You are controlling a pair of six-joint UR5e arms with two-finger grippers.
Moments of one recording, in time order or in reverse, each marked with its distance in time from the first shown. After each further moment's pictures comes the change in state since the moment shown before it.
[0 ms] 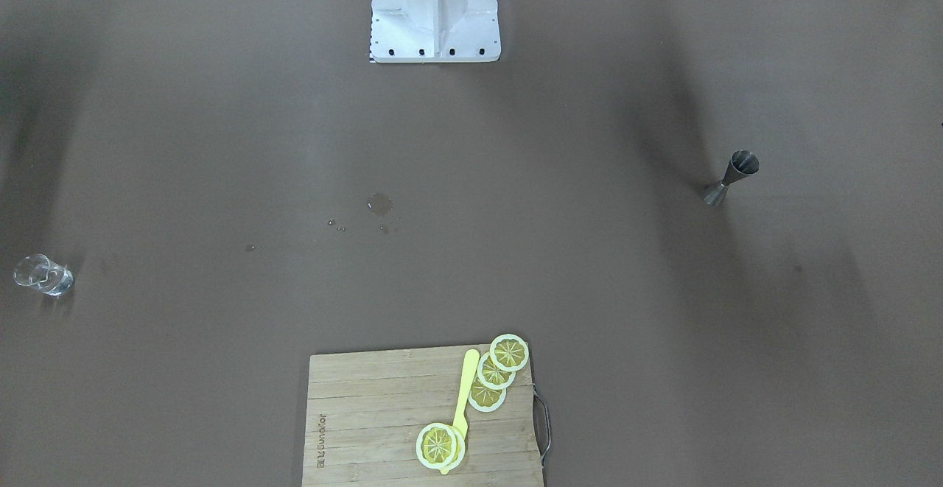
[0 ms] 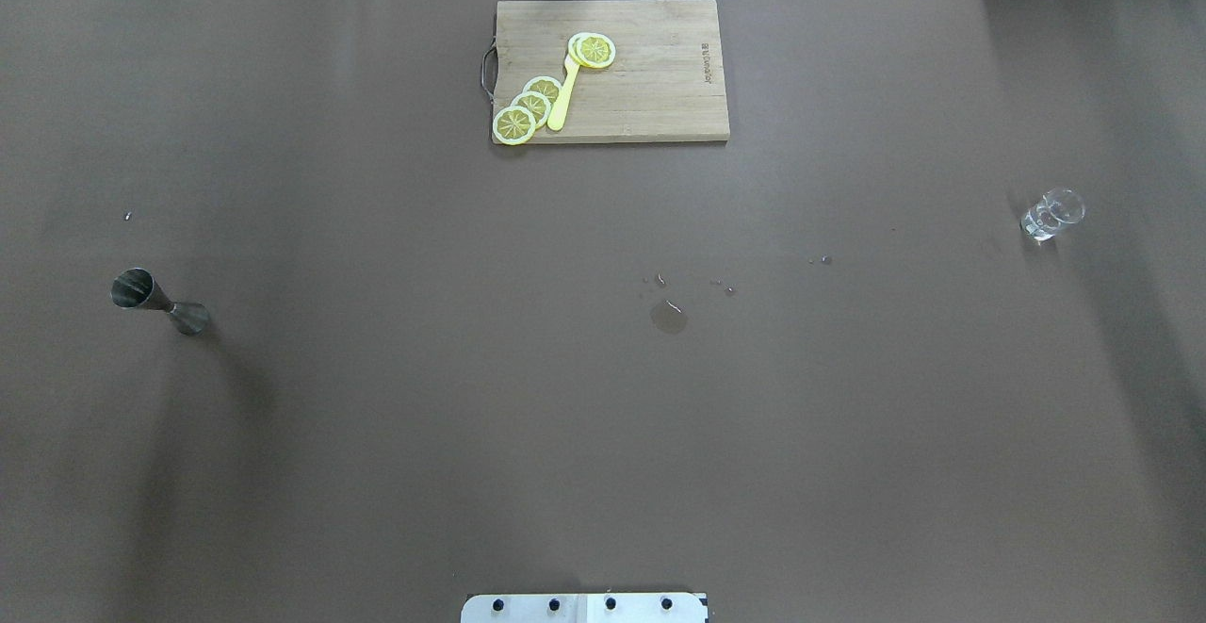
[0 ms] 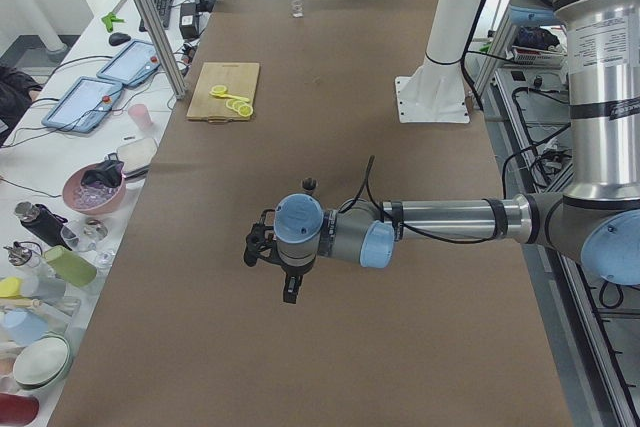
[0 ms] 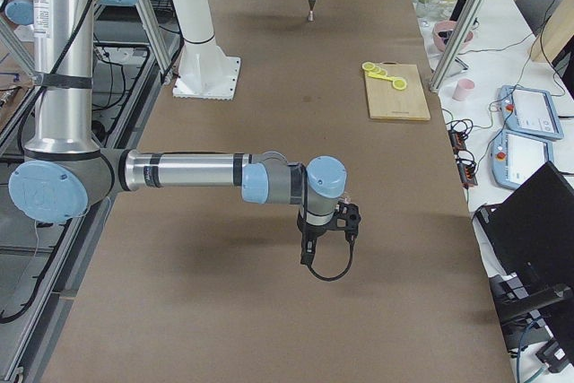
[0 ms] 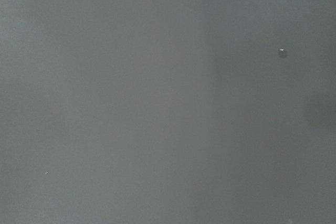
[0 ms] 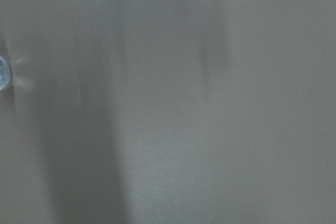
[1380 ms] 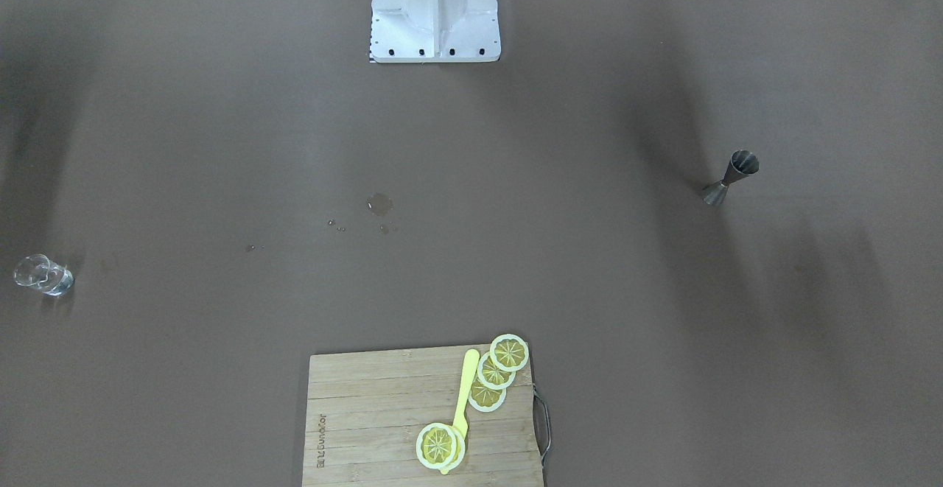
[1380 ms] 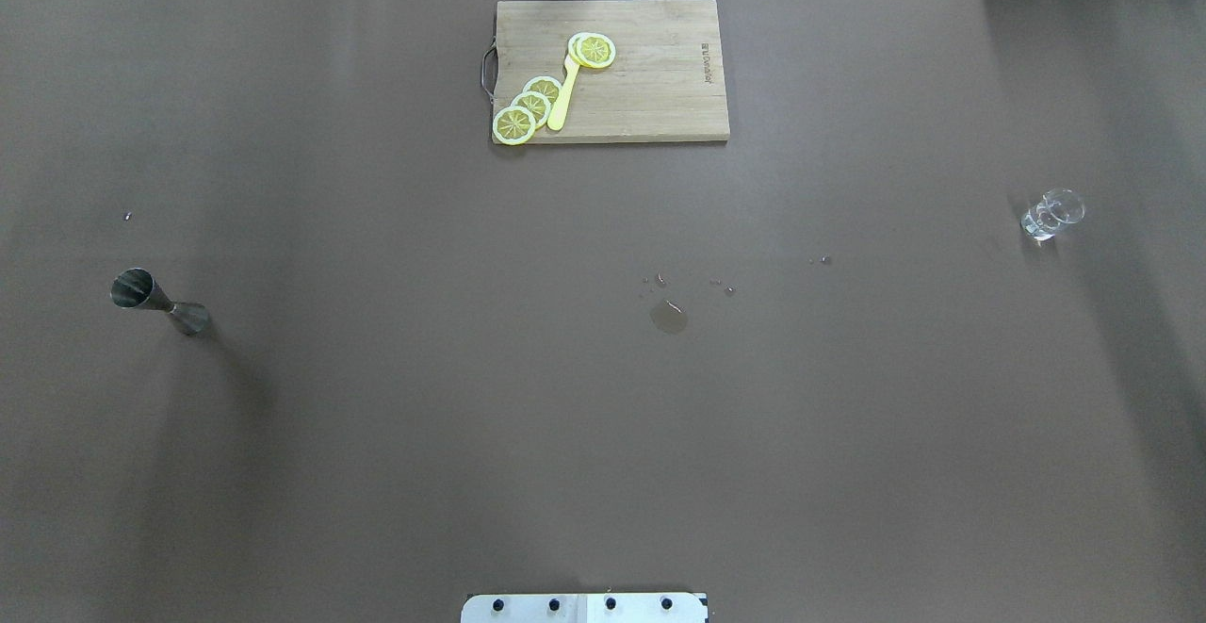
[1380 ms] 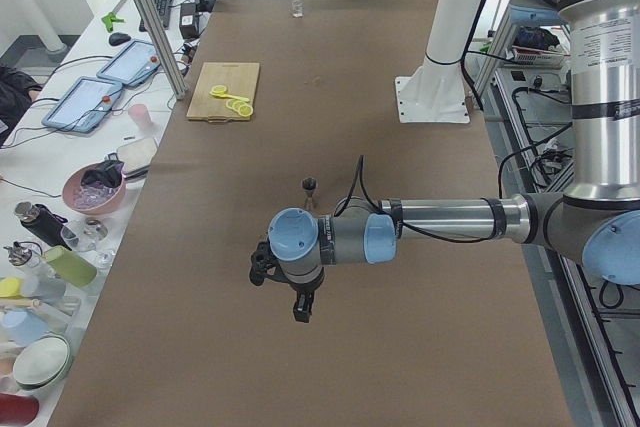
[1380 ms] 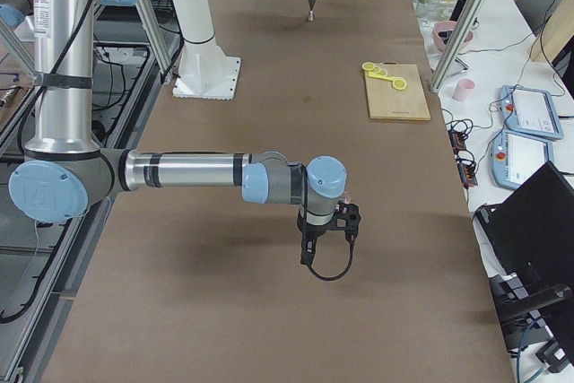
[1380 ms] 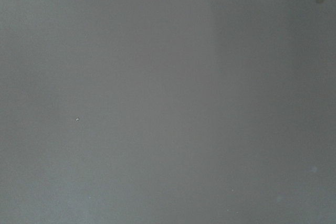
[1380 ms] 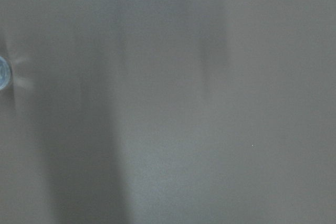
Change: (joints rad) left arm -0.043 -0.019 -0.008 0.287 0.028 0.197; right arm 0.000 0.000 0.000 0.000 0.000 0.000
